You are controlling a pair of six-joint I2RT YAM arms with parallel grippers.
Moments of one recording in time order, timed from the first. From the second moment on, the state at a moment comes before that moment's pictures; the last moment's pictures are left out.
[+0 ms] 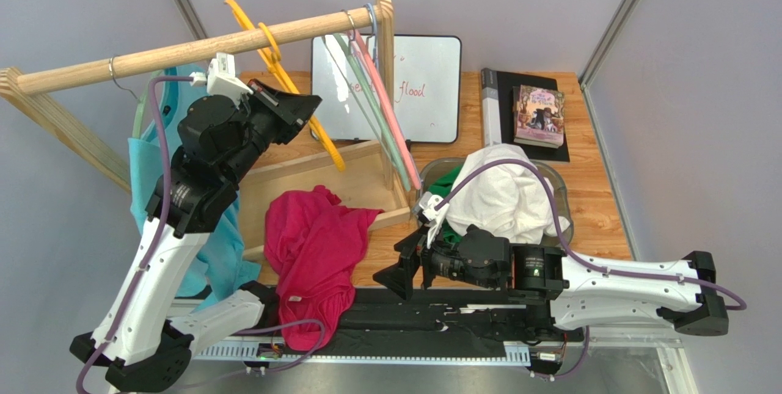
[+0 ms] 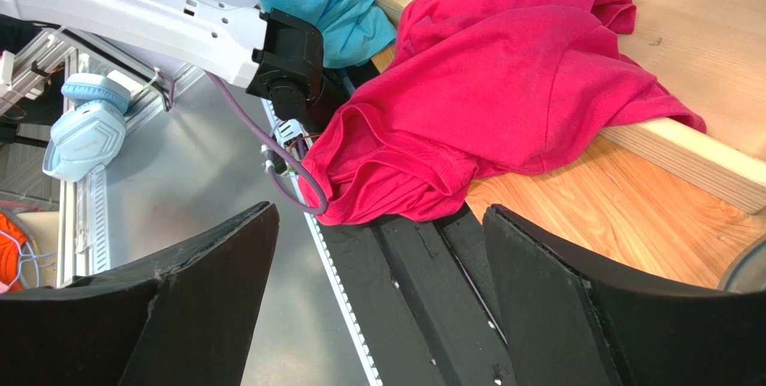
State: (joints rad) left arm -0.50 1.00 1.49 -0.58 -0.10 -0.92; right arm 1.44 0.89 0.78 -0.14 0.21 0.51
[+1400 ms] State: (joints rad) left arm -0.49 0.32 1.19 -0.95 0.06 -0.70; right arm 1.54 1.89 0.95 0.40 0.29 0.40
